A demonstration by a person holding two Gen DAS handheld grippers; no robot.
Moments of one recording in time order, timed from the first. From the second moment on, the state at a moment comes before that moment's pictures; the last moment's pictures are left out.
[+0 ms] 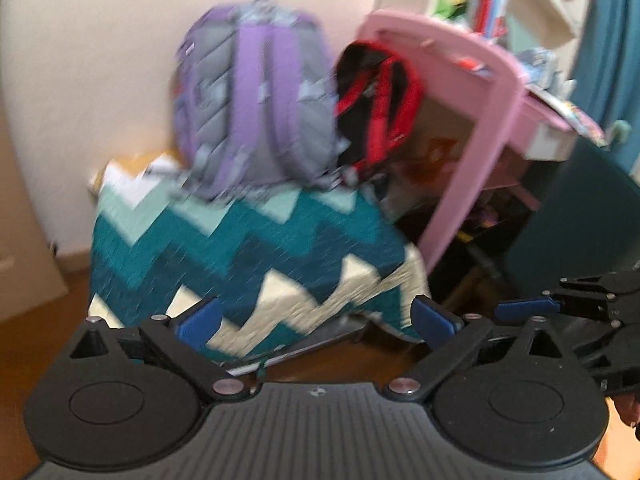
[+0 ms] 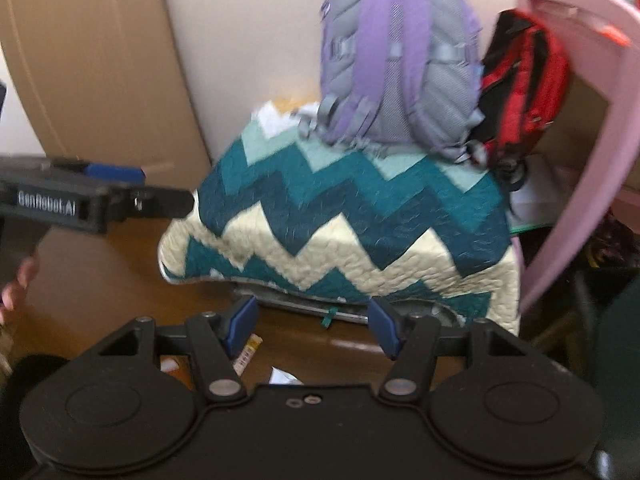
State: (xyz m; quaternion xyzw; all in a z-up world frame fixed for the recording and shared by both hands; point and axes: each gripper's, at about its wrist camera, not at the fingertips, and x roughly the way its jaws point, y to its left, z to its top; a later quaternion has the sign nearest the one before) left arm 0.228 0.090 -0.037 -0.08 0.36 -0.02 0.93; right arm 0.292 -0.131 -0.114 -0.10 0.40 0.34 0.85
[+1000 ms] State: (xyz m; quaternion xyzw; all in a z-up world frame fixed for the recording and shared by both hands) left arm 0.302 0.215 -0.429 -0.11 0.62 0.04 0.77; right arm 0.401 -0.064 -0.501 -0.19 0.64 0.26 0.70
